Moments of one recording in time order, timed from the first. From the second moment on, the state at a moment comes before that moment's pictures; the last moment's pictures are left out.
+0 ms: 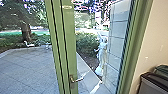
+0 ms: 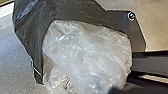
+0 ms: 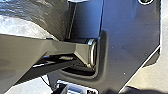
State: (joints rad) left arm 1.55 2.97 -2.62 0.01 0.00 0.13; right arm -1.63 2.93 -2.53 0.01 -0.01 -0.08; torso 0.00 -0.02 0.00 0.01
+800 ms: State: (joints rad) left arm 1.55 2.94 -2.62 0.01 0.00 0.13; right arm -1.64 2.87 -2.57 0.01 -0.01 -0.08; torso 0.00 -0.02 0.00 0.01
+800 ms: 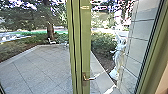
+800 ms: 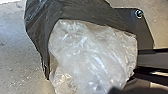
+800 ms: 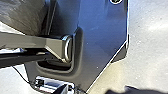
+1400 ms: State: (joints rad) left arm 1.55 2.95 -2.63 0.01 0.00 0.13; right arm -1.64 2.89 -2.57 0.01 -0.01 -0.08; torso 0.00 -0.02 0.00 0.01
